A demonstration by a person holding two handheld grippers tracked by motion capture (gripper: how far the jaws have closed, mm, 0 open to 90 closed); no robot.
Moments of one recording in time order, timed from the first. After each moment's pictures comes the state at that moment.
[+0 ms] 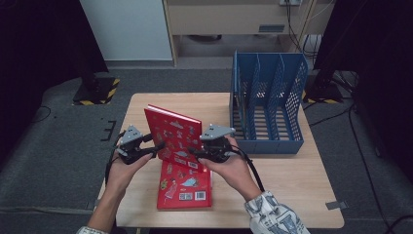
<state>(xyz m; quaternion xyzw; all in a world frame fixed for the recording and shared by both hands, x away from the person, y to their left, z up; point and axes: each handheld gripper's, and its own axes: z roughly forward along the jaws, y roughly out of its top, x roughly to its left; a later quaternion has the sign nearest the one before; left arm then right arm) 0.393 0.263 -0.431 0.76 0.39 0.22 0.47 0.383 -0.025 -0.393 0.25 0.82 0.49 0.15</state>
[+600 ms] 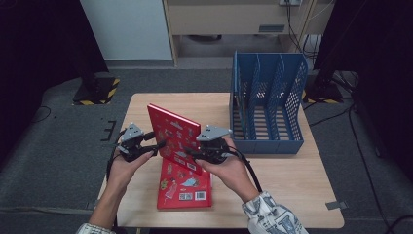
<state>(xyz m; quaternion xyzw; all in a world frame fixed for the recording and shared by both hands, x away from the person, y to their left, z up) 0.400 0.262 -0.431 0.77 0.39 0.21 0.47 0.379 -0.019 -0.390 0.25 0.82 0.49 0.15</state>
